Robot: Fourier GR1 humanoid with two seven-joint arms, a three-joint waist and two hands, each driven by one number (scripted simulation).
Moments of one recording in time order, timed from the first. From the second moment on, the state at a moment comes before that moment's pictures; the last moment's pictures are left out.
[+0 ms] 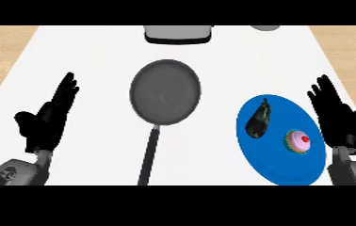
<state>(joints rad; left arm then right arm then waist) -0.14 0.56 -0.31 -1.41 0.40 0.34 -0.07 -0.11 -0.40 -0.01 -1.41 -0.41 -0.25 0.15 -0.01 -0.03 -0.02</state>
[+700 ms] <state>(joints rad) -0.01 0.60 -0.38 -1.50 0.27 0.38 0.02 0.02 -0.65 -0.18 -1.40 -0.37 -0.12 0.12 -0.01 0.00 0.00</state>
